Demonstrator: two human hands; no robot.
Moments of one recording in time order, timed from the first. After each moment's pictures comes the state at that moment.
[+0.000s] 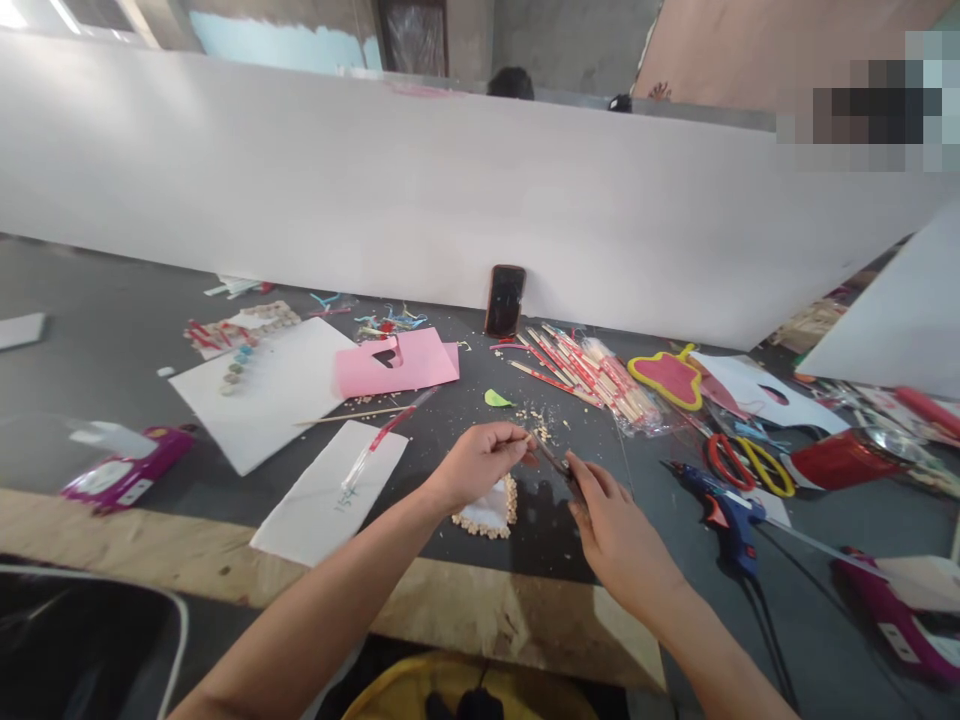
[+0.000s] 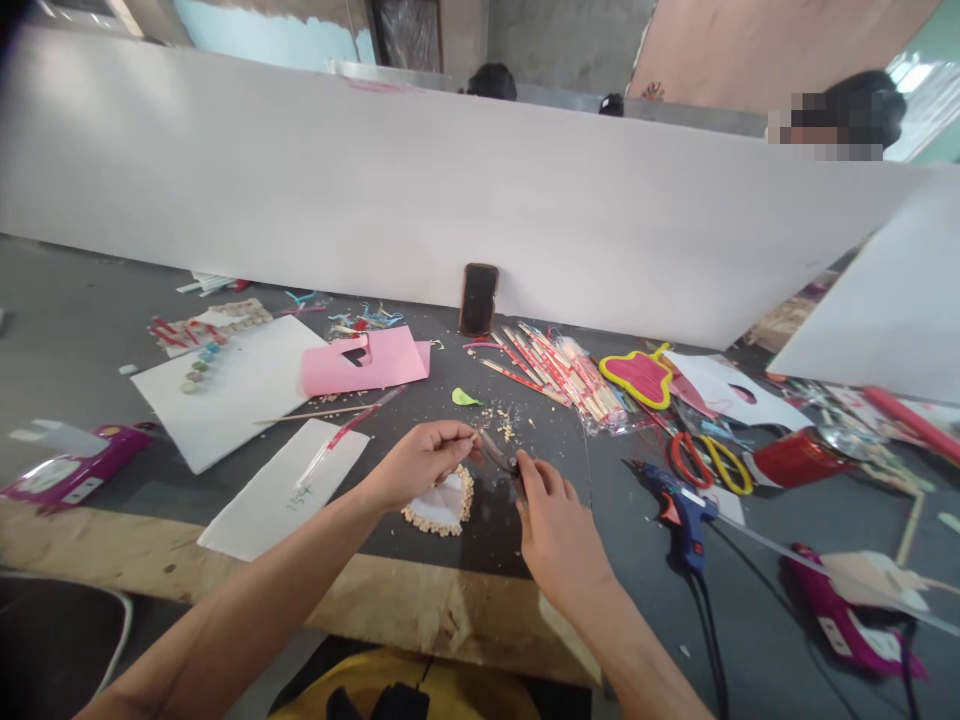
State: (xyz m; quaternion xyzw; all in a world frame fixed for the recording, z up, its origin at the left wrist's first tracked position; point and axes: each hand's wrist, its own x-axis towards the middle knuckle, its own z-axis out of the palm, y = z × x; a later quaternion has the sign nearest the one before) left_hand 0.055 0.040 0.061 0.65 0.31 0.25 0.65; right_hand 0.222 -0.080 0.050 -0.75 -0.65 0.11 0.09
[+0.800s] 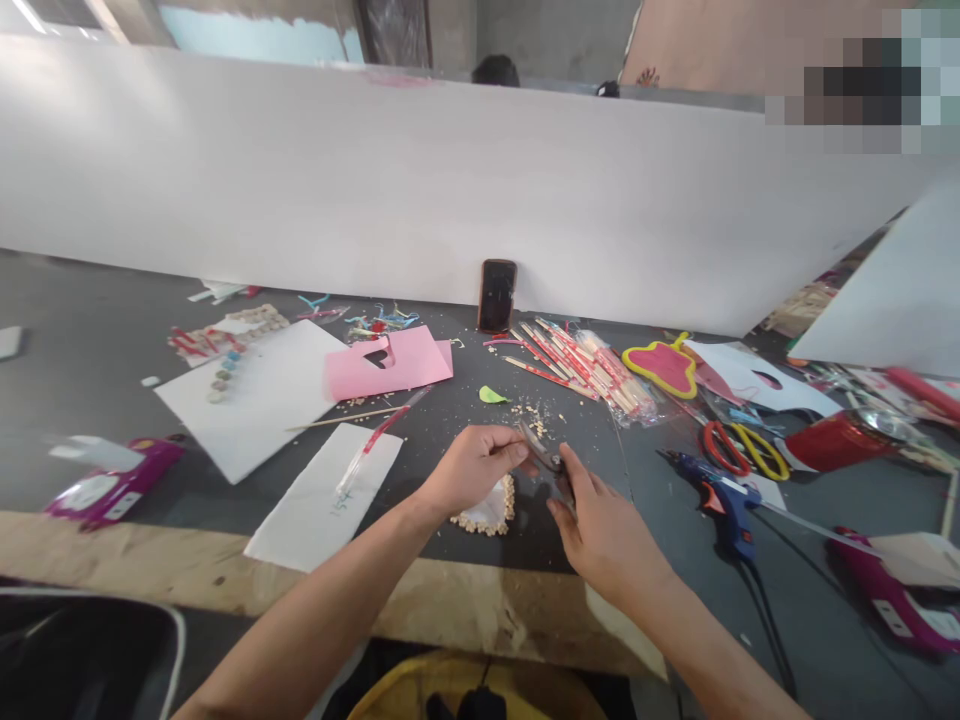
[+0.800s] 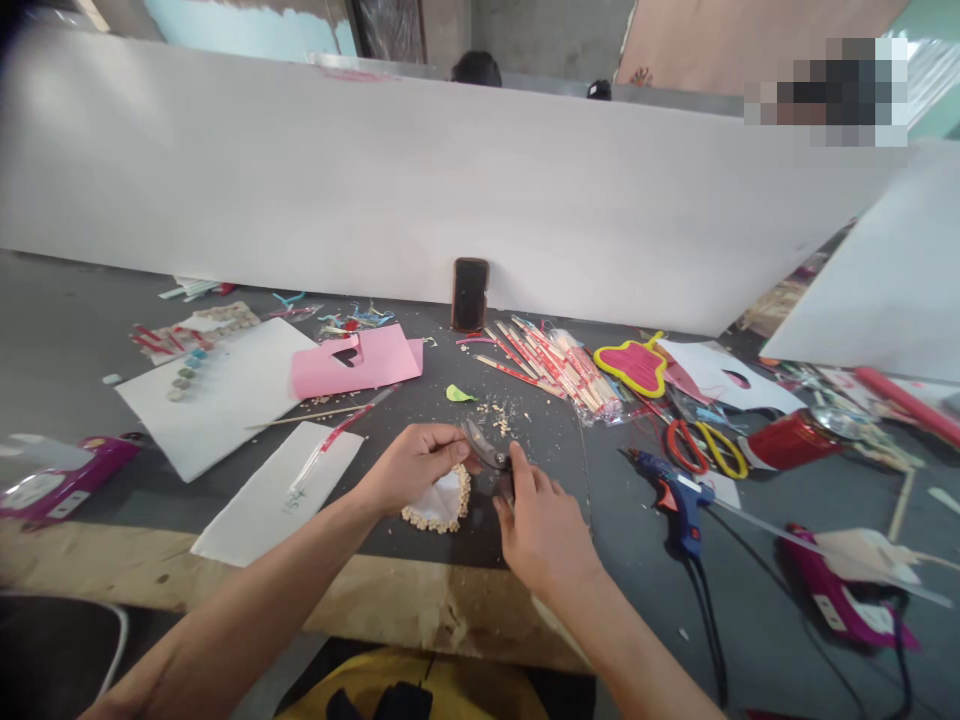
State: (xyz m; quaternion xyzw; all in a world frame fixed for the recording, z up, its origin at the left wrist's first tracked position) left_hand 0.053 0.038 0.060 0.71 0.28 0.25 0.60; right_hand 0.209 -0.077 0.050 -0.75 -0.65 0.08 0.06
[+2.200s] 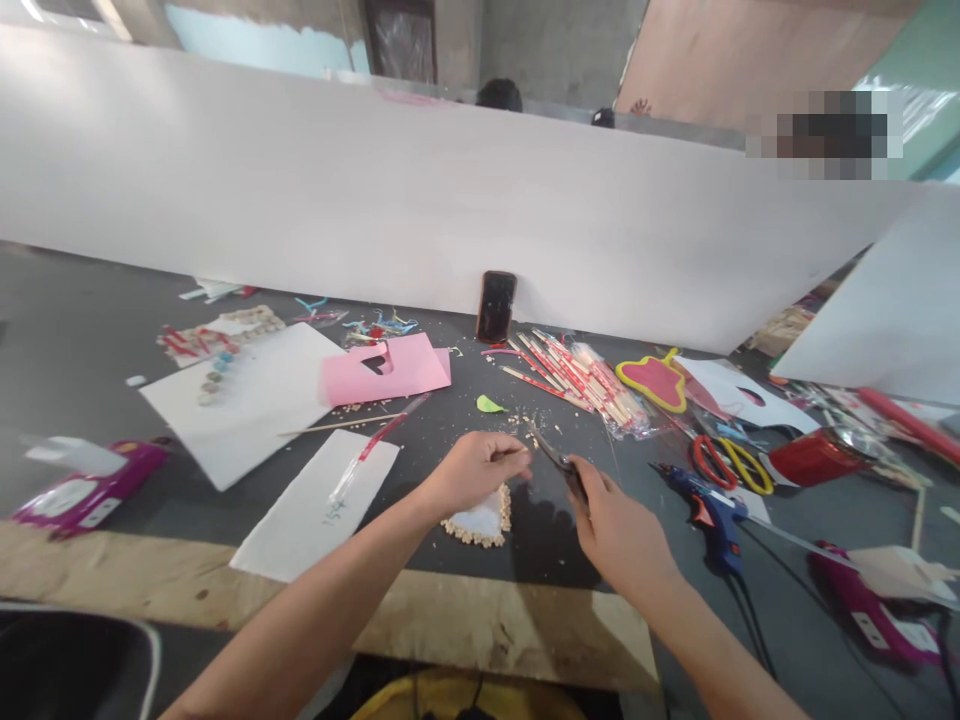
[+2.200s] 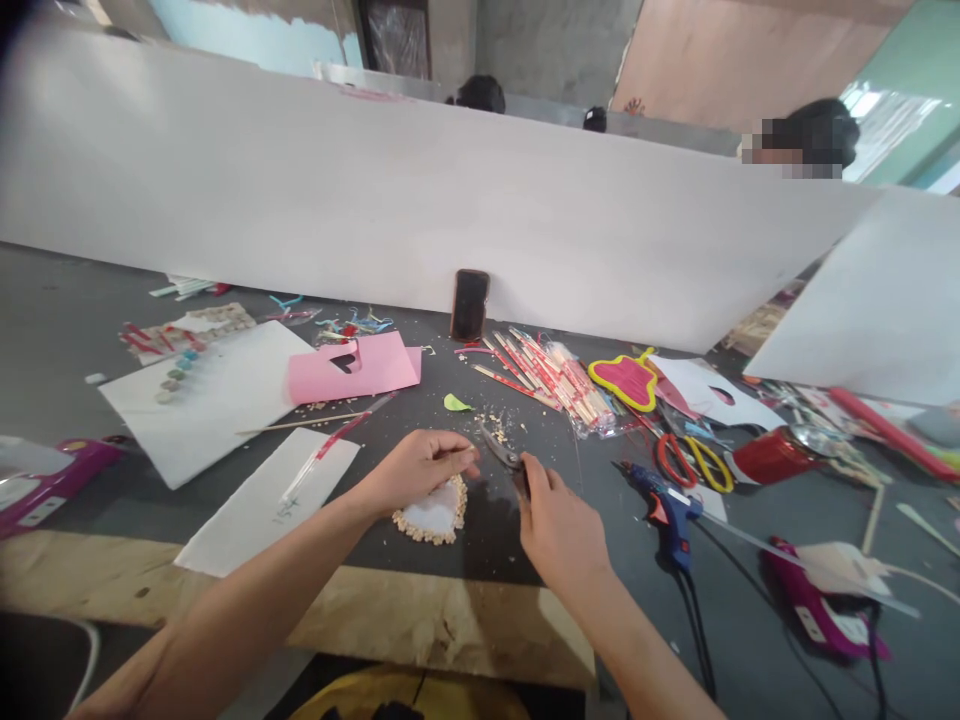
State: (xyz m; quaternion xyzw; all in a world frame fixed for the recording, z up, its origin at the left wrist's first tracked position) left_hand 0.052 0.045 0.062 0.74 0.32 0.19 0.56; right_hand 0.222 -0.076 0.055 -0.79 -0.61 0.02 -0.01
